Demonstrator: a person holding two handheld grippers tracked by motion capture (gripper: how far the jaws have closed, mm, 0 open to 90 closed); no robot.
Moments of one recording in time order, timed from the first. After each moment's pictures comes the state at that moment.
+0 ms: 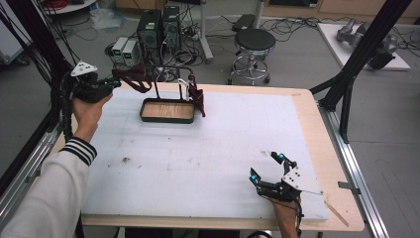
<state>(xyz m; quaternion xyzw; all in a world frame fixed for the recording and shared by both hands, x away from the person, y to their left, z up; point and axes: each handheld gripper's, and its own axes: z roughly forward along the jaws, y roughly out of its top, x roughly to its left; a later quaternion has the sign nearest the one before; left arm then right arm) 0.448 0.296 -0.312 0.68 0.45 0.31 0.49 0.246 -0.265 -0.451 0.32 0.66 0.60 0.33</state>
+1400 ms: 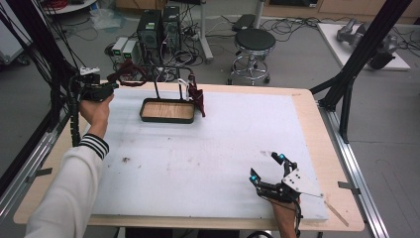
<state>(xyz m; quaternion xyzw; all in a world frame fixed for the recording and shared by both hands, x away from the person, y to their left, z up) 0.476 0.304 -0.350 0.63 0.57 0.32 0.42 0.244 -0.265 -0.453 0.31 0.65 0.60 0.34</state>
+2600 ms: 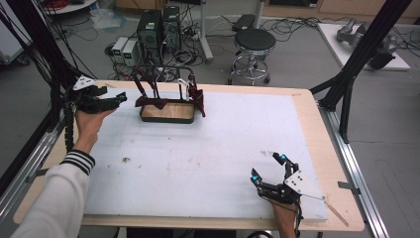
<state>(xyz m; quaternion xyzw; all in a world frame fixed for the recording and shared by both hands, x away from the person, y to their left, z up) 0.442 0.316 -0.361 0.66 0.46 0.29 0.52 0.241 -0.267 -0.455 0.31 0.64 0.61 0.35</state>
